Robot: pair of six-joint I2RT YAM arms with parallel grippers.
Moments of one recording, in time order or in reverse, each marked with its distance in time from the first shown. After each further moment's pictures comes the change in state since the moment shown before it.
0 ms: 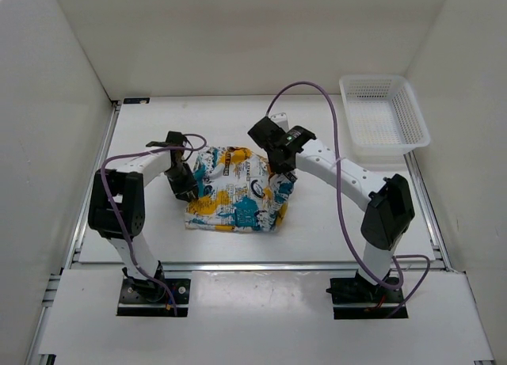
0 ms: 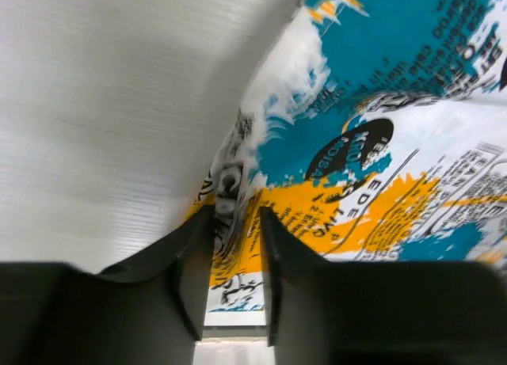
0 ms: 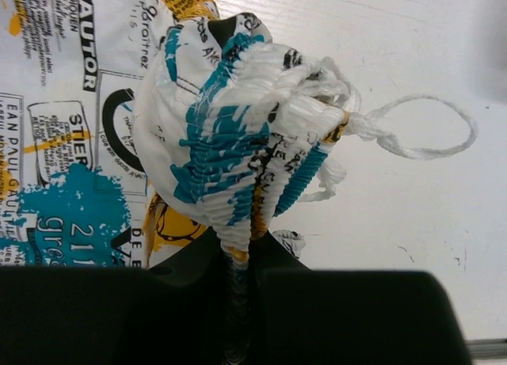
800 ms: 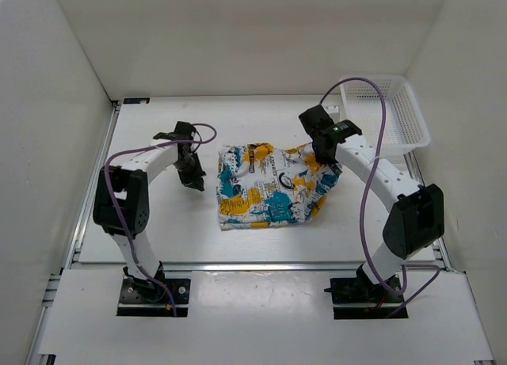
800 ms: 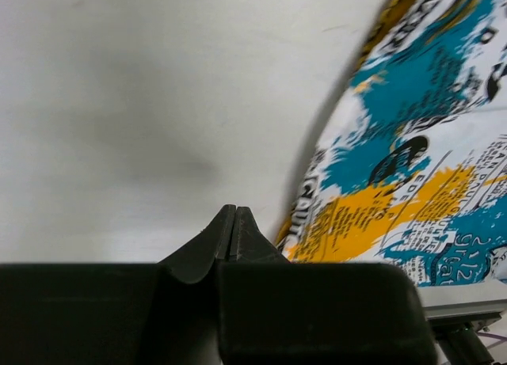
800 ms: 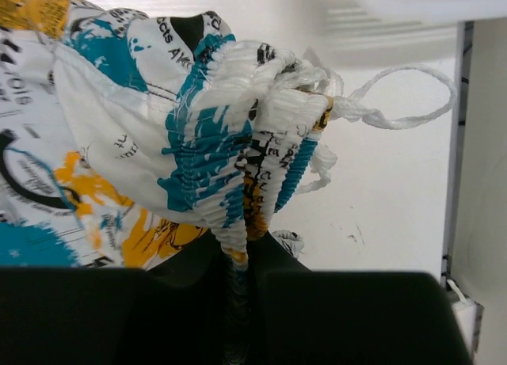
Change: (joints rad) left arm -0.051 0.002 0.100 -0.022 0.032 0.032; right arm -0.315 -0.172 -0.235 0.056 0.085 -0.123
